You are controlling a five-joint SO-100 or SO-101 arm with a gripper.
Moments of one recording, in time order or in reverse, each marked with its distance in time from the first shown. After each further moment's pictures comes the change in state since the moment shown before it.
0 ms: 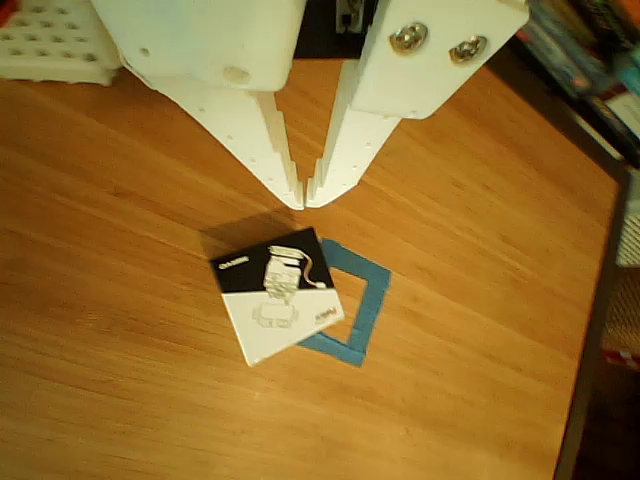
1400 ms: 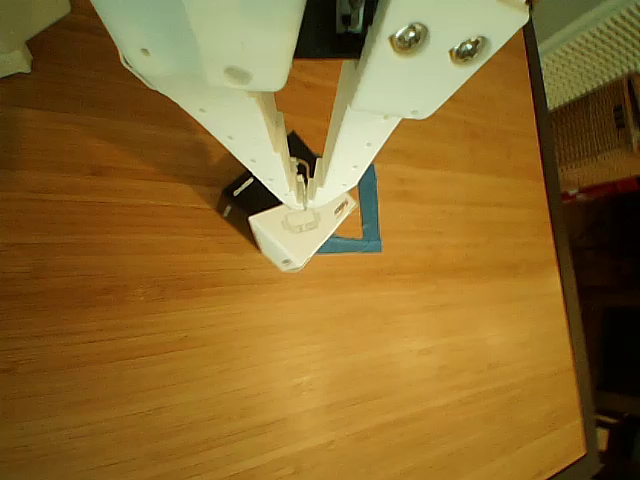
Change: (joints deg) arm 16.2 -17.0 -7.9 -9.6 10.5
